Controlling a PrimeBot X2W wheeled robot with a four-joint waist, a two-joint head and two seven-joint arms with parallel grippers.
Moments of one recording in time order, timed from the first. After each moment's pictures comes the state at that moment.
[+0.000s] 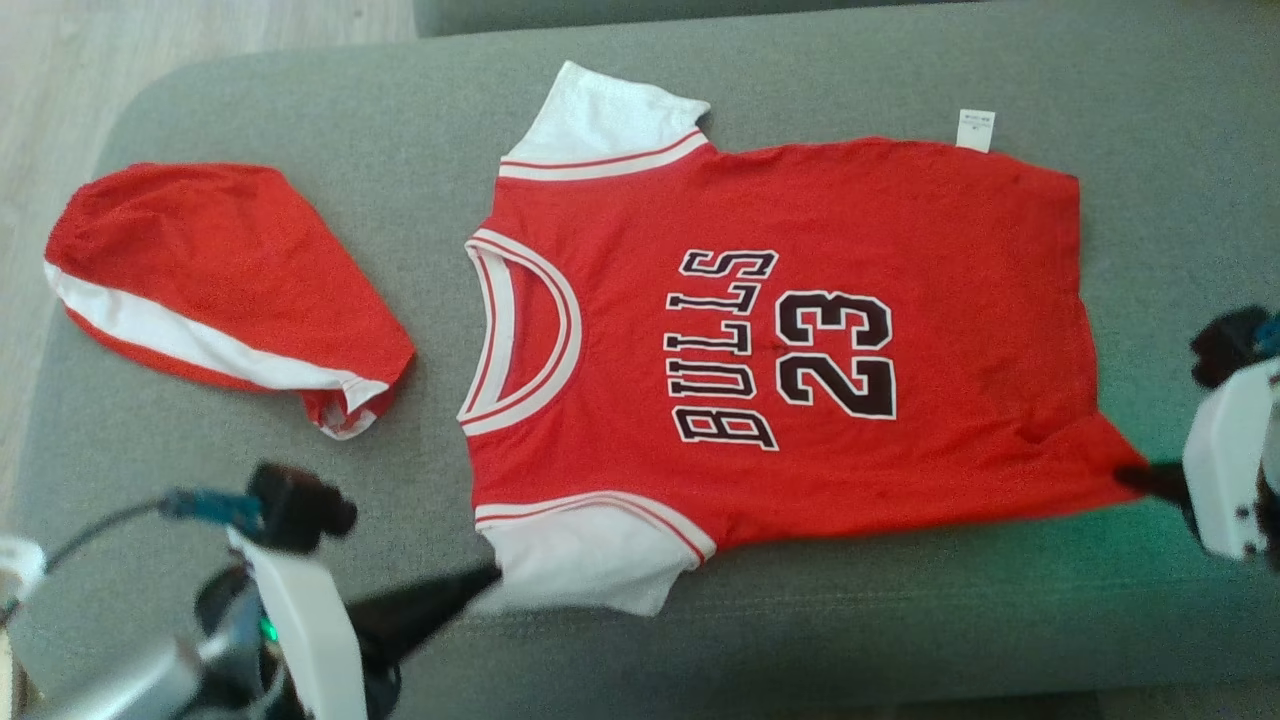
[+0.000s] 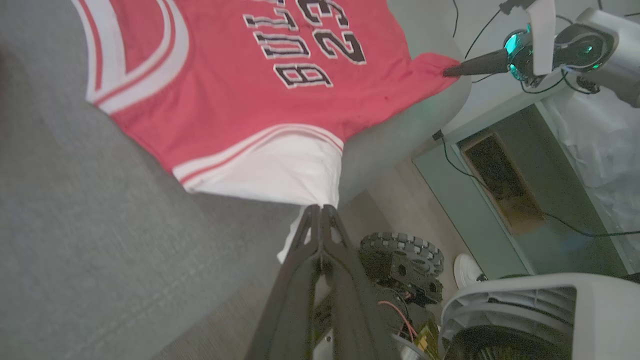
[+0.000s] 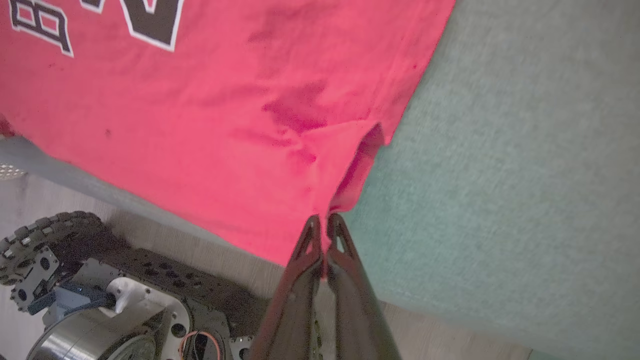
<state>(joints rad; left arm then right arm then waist) -0.20 0.80 -0.86 -0.18 -1.17 -0.13 0.28 -0.57 -0.89 0.88 0.42 1.16 0.13 0.58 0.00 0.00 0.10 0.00</state>
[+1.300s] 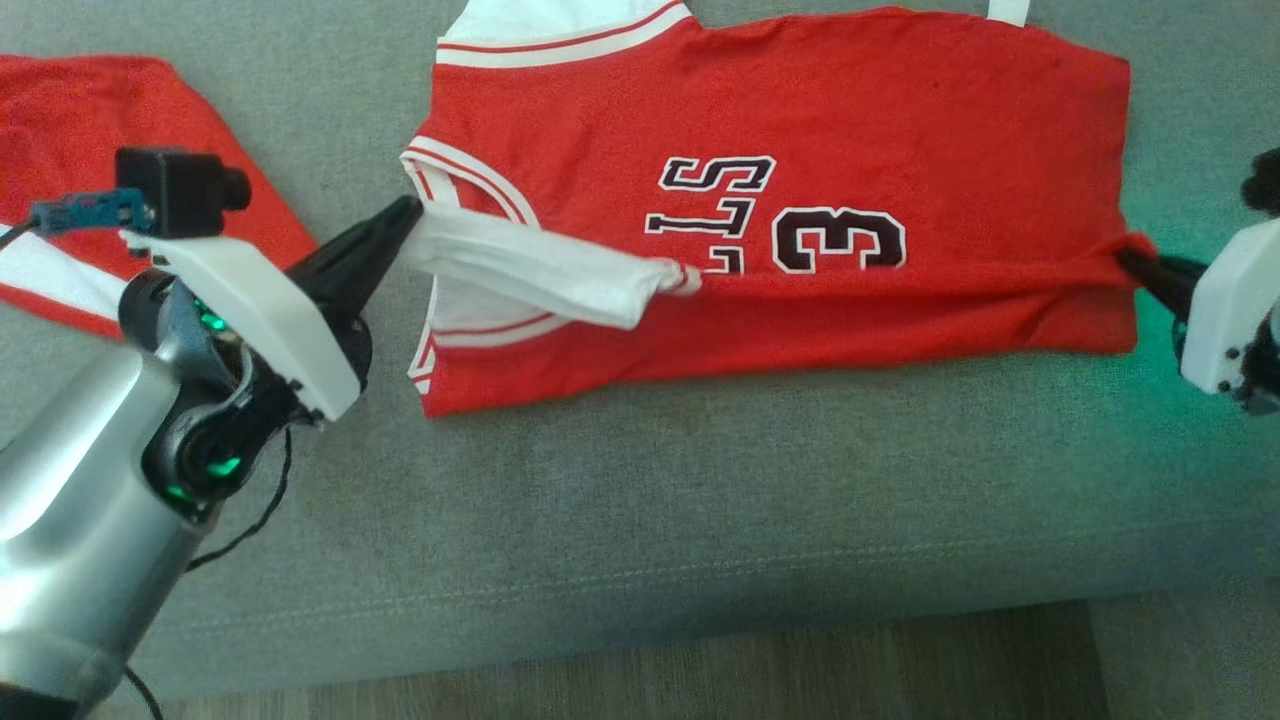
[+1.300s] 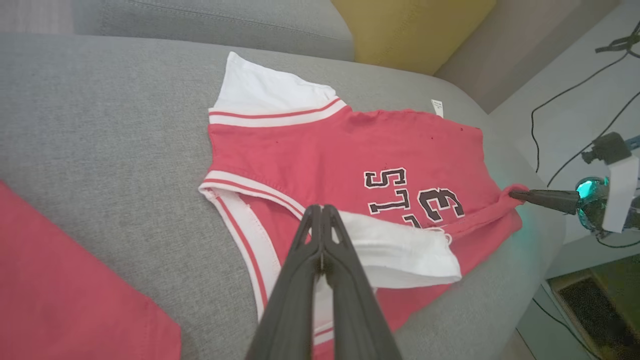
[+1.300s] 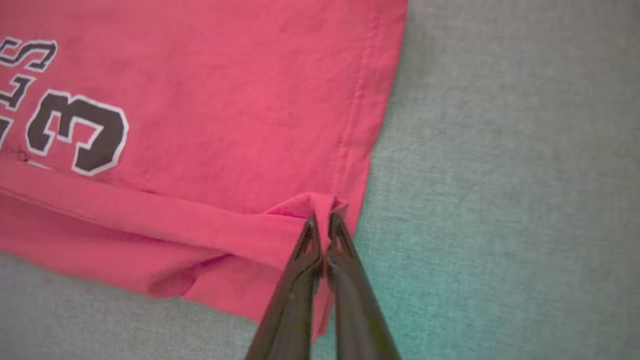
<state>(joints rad) -0.65 0.58 -0.73 0.19 -1.09 -0.07 0.14 -0.79 -0.73 0.77 0.66 1.03 0.13 0.27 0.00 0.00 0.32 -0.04</state>
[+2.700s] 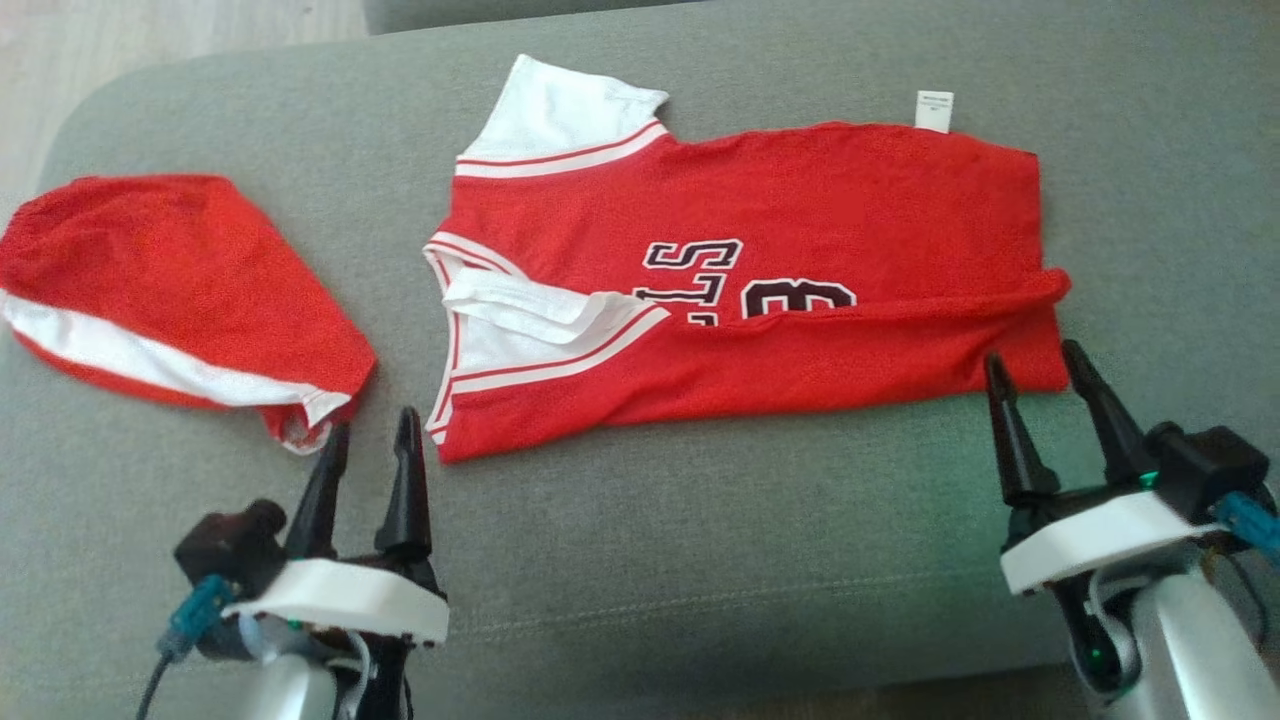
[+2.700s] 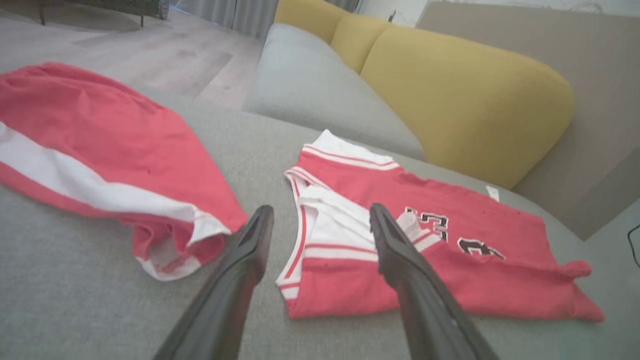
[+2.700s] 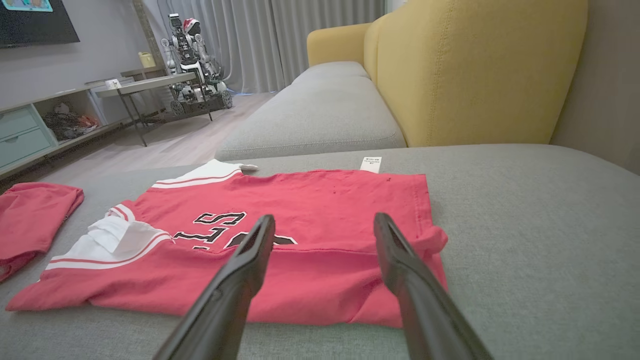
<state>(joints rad) -0.03 0.05 -0.18 0.19 -0.42 -0.02 -0.26 -0.13 -0.15 0.01 0.25 0.25 0.13 -0.25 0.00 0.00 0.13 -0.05</state>
